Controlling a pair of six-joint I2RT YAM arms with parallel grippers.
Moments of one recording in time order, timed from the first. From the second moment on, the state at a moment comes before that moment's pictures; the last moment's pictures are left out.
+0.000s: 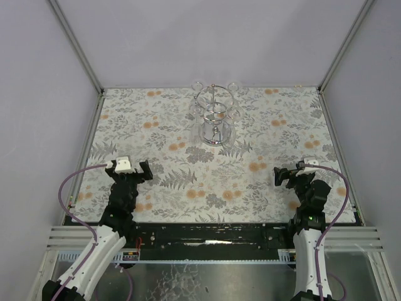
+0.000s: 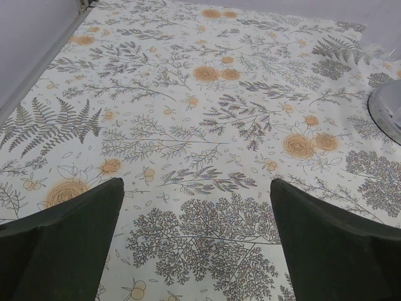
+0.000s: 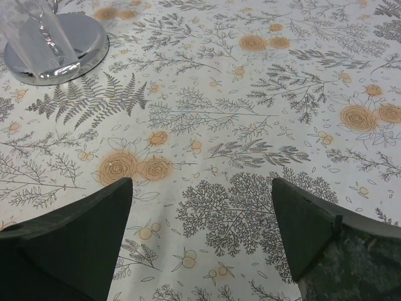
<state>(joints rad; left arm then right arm) -0.33 0.32 0.01 0.24 -0.43 -0.10 -0.23 0.26 0.01 0.08 -0.41 -0.03</state>
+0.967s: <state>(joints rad) -0.33 0.39 0.07 0.15 -0.36 -0.07 -0.23 0.37 0.02 0.05 -0.22 0.04</state>
